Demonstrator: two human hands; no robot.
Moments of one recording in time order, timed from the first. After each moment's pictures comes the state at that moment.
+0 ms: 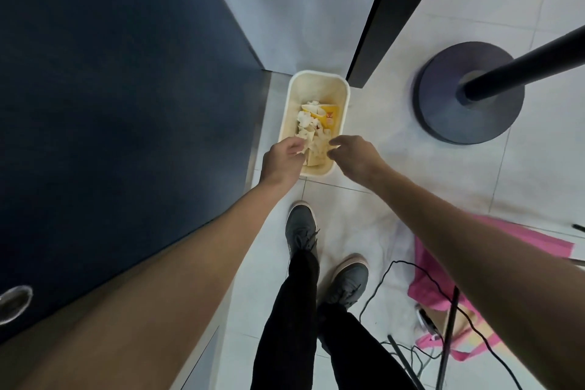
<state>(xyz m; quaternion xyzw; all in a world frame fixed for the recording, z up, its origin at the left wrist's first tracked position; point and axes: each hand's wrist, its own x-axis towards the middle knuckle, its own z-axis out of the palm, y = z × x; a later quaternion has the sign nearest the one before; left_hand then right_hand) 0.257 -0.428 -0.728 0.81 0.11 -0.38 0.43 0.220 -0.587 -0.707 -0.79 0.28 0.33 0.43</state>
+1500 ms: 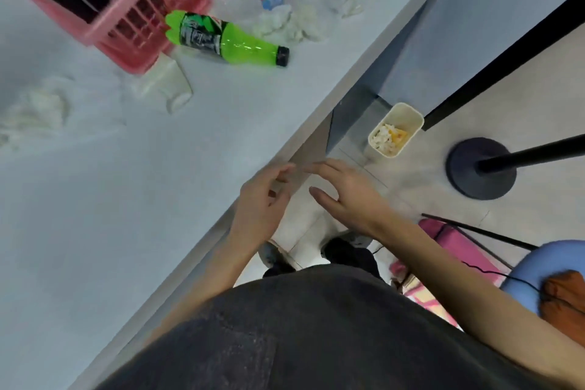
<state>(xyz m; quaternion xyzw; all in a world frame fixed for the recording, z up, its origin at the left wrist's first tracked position) -0.081 -0.146 -0.210 0.87 0.10 -0.07 0.47 -0.029 -0.327 -0.226 -0.87 -0.25 0.21 0.37</state>
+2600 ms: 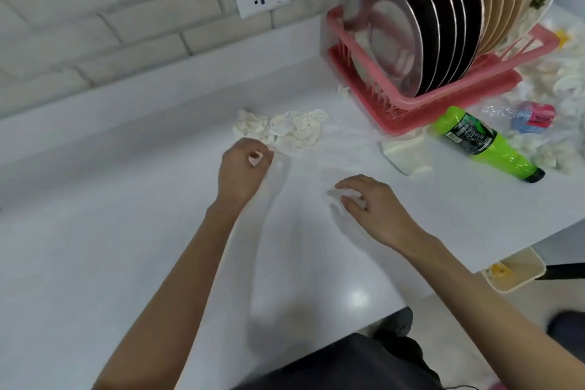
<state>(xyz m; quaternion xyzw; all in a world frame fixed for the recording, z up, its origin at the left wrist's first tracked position) -0.142 0.263 -0.168 0.86 0.28 0.21 0.38 -0.040 0.012 -0.171 -0.83 -0.38 0.20 0.35</state>
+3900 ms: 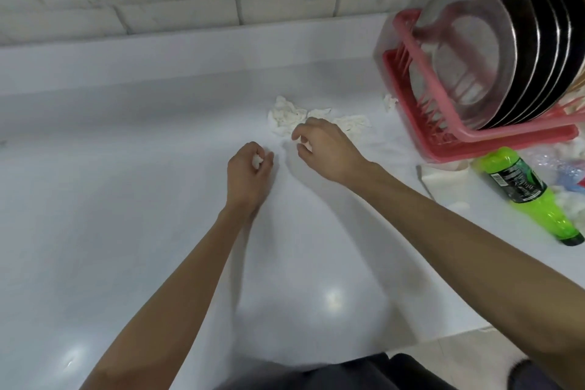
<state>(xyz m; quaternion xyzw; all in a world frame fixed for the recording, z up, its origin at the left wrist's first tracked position) -0.167 0.288 -0.222 0.74 0.42 0.27 0.44 -0.016 0.196 -0.149 -0.80 -0.57 0.11 0.17</state>
